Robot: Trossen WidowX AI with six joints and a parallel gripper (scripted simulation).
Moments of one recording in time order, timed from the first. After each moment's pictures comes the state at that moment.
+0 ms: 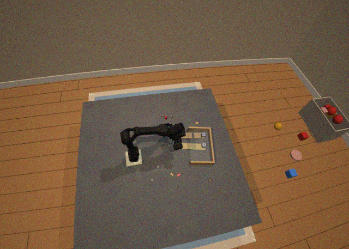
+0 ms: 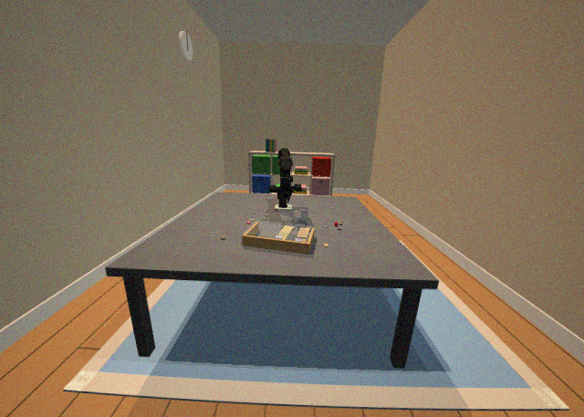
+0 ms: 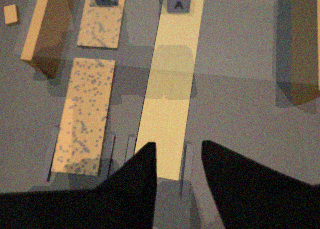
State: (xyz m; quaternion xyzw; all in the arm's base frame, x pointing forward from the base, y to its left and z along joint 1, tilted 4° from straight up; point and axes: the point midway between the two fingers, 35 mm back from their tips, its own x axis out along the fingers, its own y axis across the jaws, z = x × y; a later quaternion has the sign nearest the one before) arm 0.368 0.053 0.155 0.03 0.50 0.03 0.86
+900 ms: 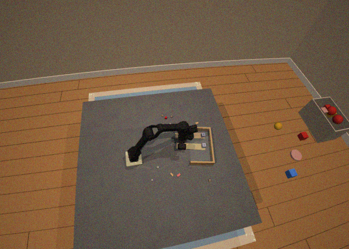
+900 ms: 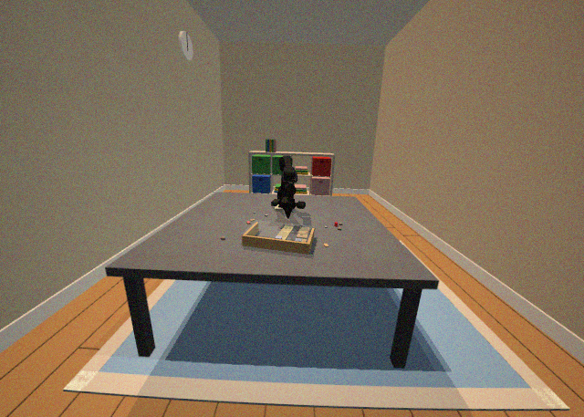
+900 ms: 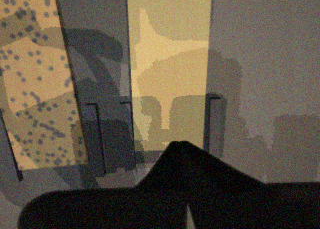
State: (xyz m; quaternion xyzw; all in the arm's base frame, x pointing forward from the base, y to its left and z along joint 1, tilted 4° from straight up) arm 0.393 0.073 0.073 0.06 0.71 -0.06 0.70
